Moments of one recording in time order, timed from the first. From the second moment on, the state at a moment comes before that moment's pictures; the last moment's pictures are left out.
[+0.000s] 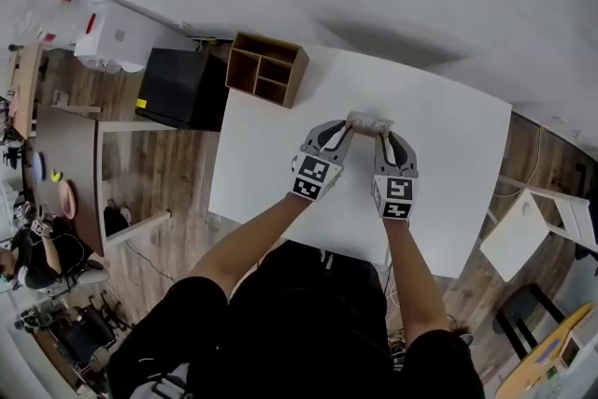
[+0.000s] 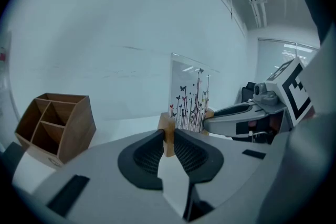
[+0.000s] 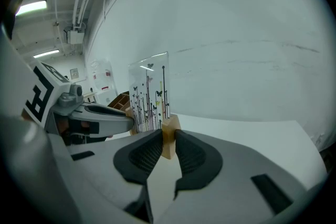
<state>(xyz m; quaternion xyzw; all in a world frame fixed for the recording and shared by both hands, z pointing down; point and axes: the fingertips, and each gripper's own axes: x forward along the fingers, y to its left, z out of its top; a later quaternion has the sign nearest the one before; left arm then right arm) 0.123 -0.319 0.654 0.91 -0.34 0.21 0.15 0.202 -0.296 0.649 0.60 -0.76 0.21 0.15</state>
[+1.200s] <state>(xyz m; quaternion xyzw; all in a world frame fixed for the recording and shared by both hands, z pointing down) -0.026 -0.061 0.491 0.91 -0.36 0.13 0.16 0.058 -0.041 0.485 0.61 -0.77 0.17 0.11</state>
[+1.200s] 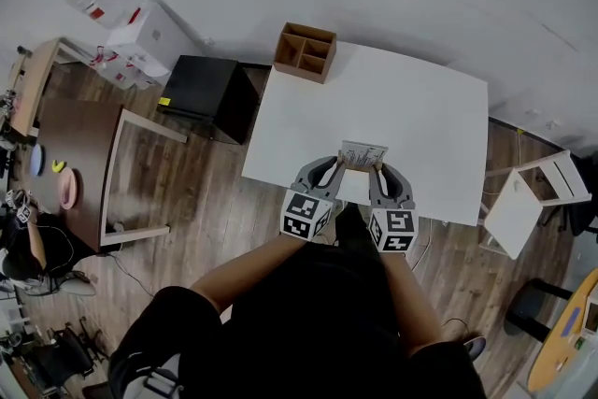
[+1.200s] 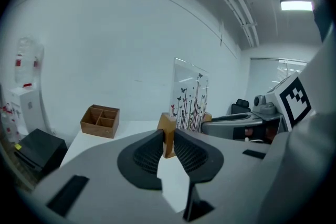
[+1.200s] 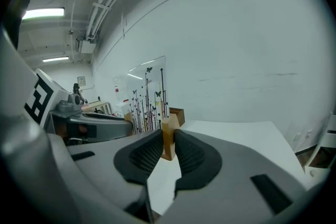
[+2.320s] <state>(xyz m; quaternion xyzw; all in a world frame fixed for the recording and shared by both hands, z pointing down) -0.058 0.041 0.405 0.92 -0.36 0.07 0.16 0.026 0.067 0.395 0.65 -0.75 0.11 0.07</state>
